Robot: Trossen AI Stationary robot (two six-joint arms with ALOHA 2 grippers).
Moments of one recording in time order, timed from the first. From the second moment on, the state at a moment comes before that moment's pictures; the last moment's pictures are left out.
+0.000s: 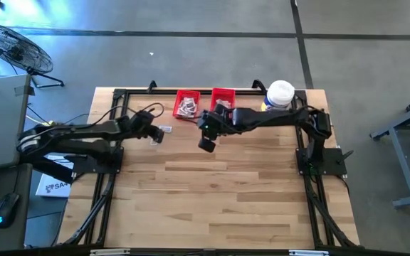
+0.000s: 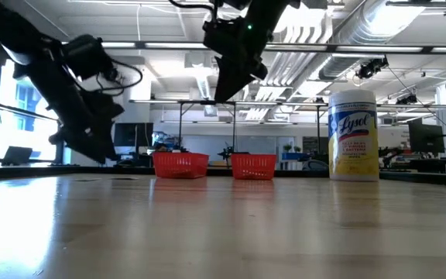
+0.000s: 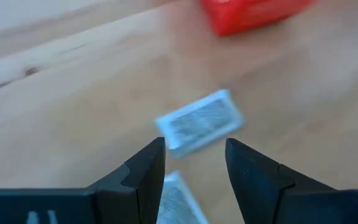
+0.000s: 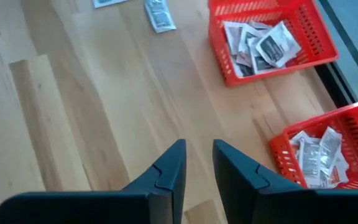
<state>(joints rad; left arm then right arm) 0.46 1.00 0.34 -0.17 -0.19 -0.56 -0.11 1.90 1.63 -0.71 0.27 0.20</state>
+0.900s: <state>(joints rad) 0.39 1.36 0.34 0.04 -0.39 -0.86 -0.09 1.90 1.63 -0.69 0.28 0.18</state>
